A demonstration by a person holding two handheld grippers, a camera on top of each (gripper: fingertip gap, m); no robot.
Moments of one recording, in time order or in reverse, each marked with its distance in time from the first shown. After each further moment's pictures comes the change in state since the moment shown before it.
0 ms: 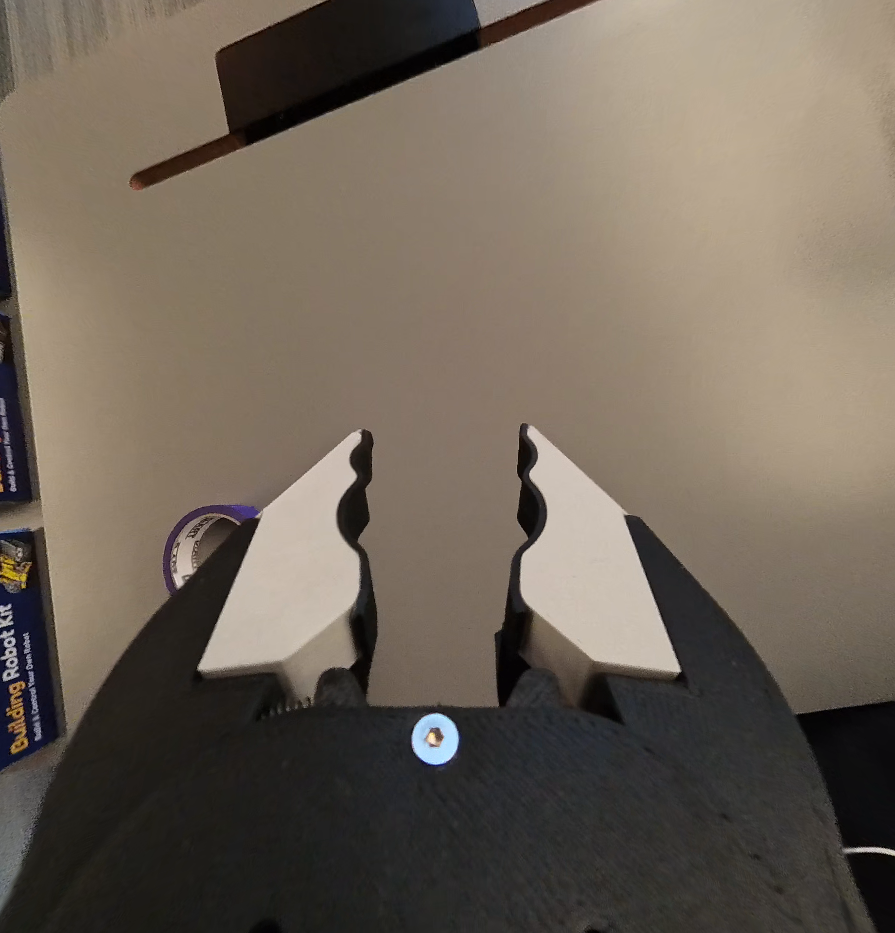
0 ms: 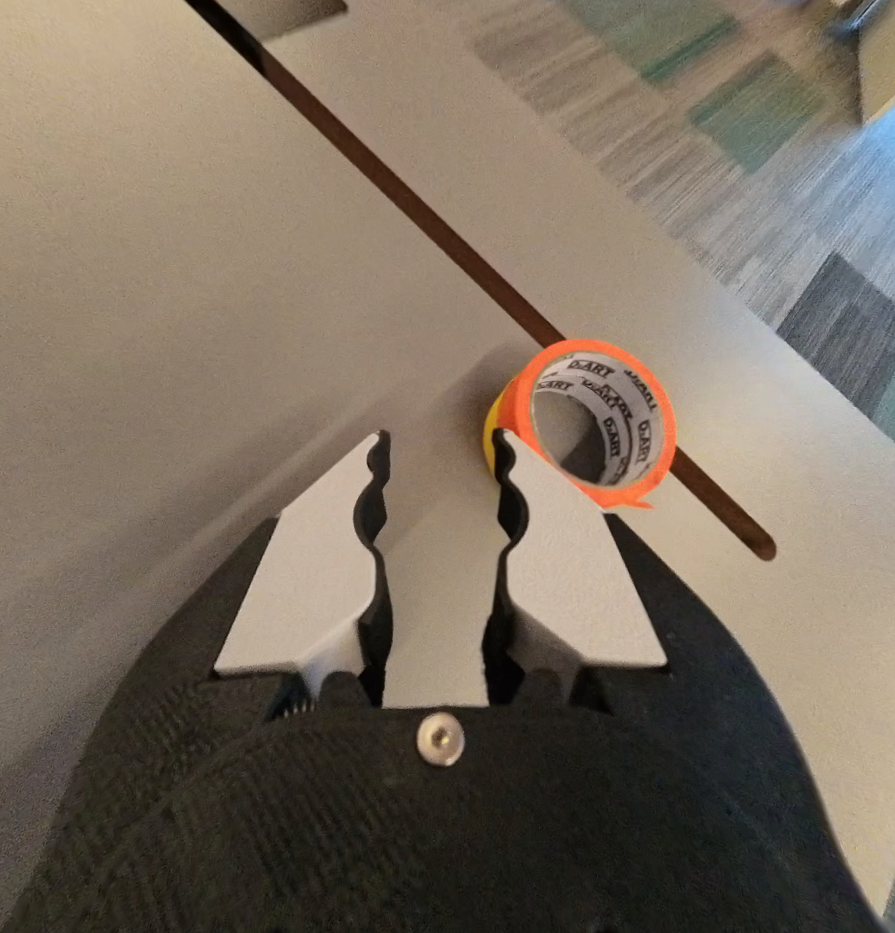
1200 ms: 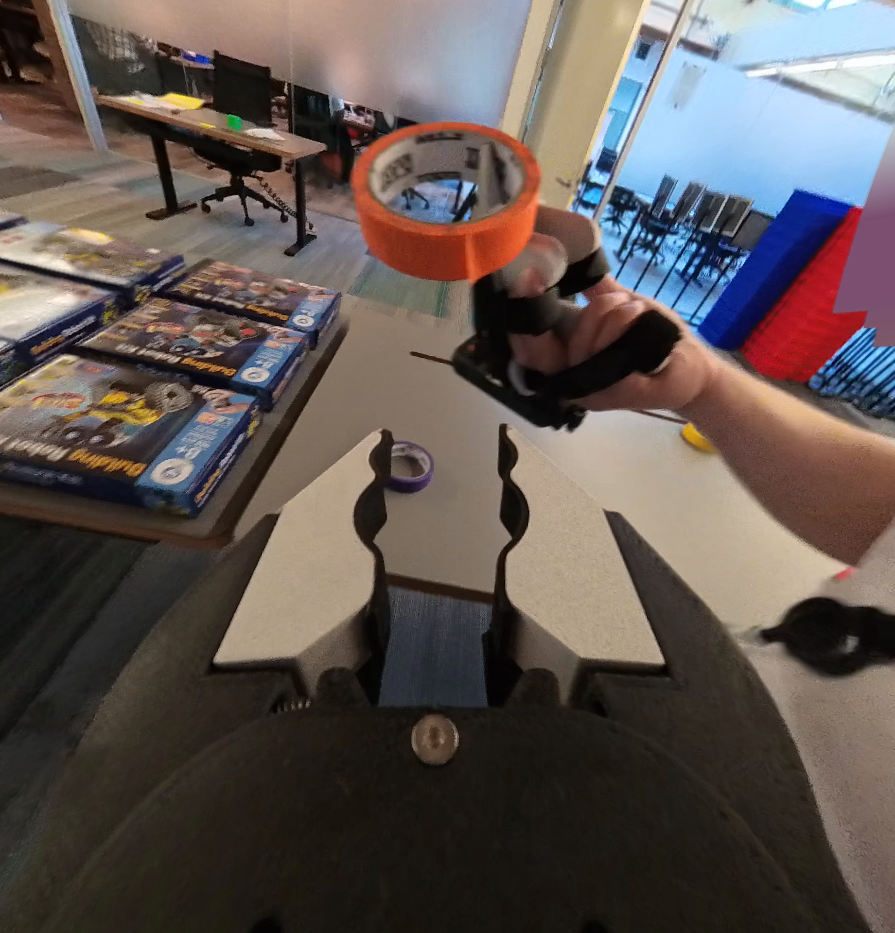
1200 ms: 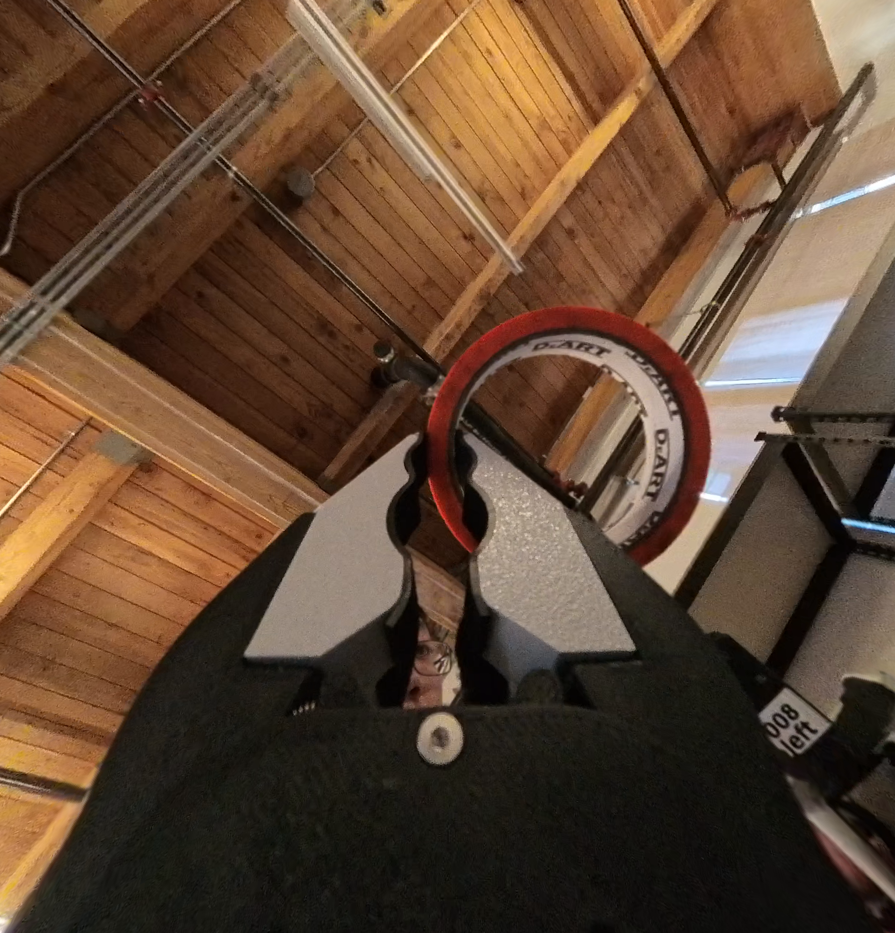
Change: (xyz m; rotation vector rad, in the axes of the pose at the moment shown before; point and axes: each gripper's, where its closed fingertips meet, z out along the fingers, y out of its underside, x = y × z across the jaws) left arm -0.158 0.202 -0.386 0.707 -0.063 -0.510; right arm -0.705 -0.471 -0.227 -0.235 -2.369 1.754
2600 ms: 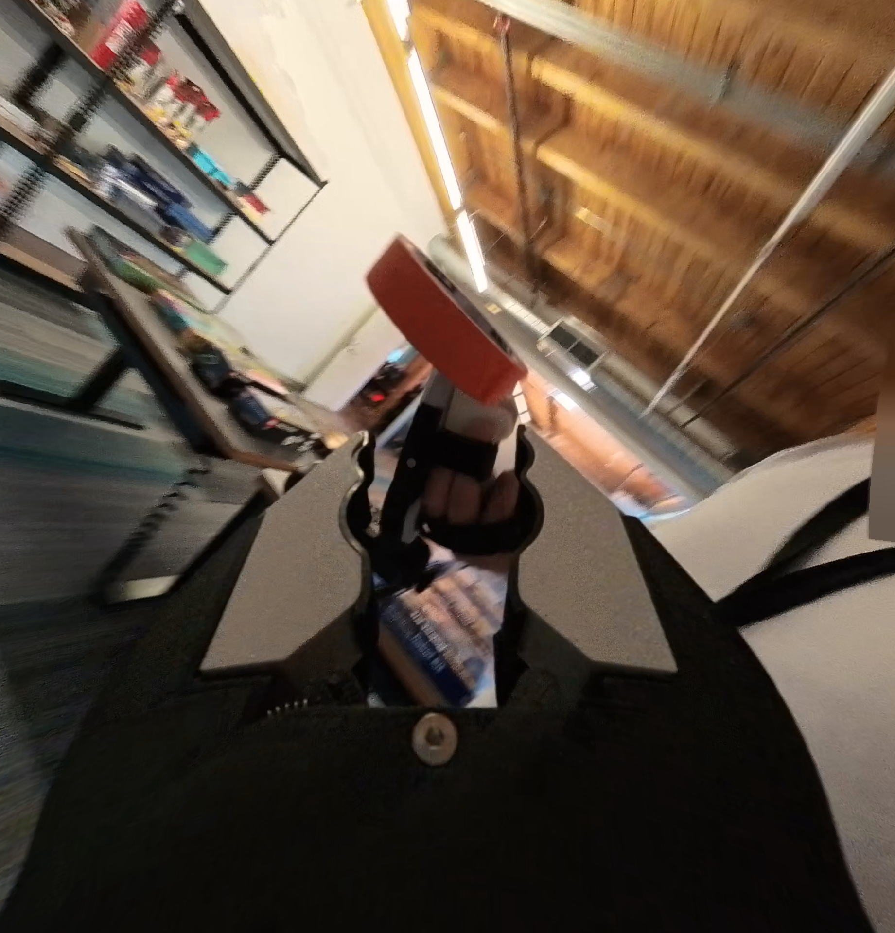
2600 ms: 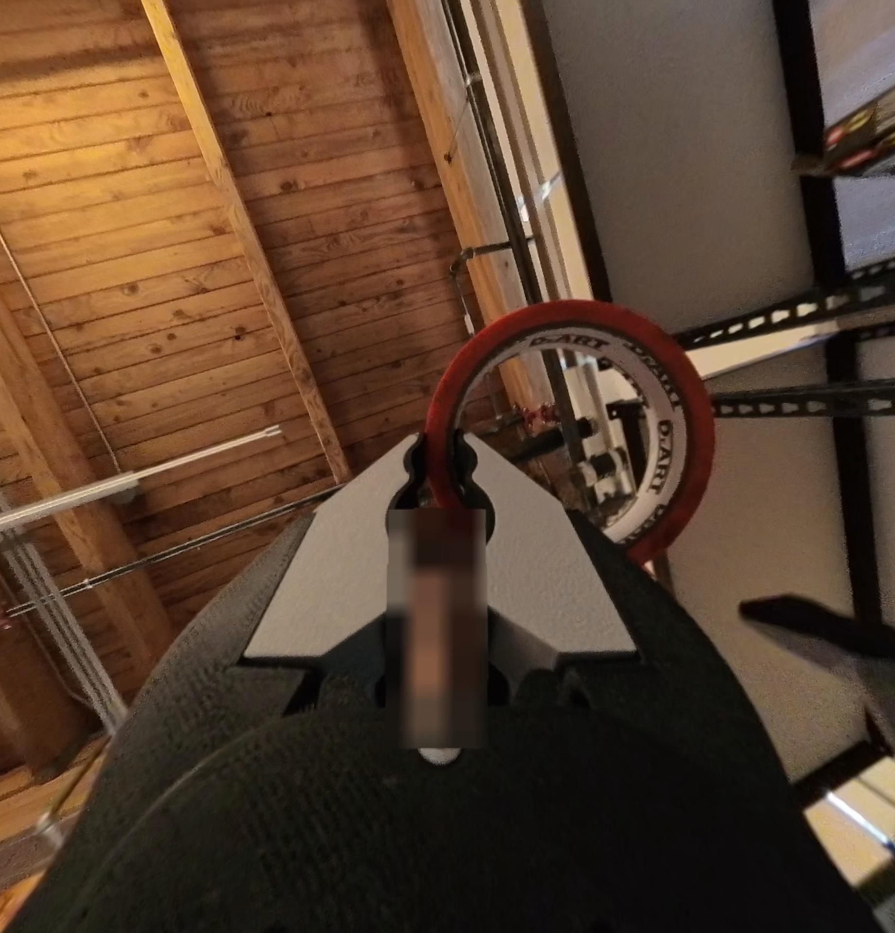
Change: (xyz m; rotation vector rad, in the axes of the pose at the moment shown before) left arm -0.892 -0.100 -0.474 0.770 -0.397 -0.489; right arm 0.957 -0.150 0.514 -0.313 0.291 0.935
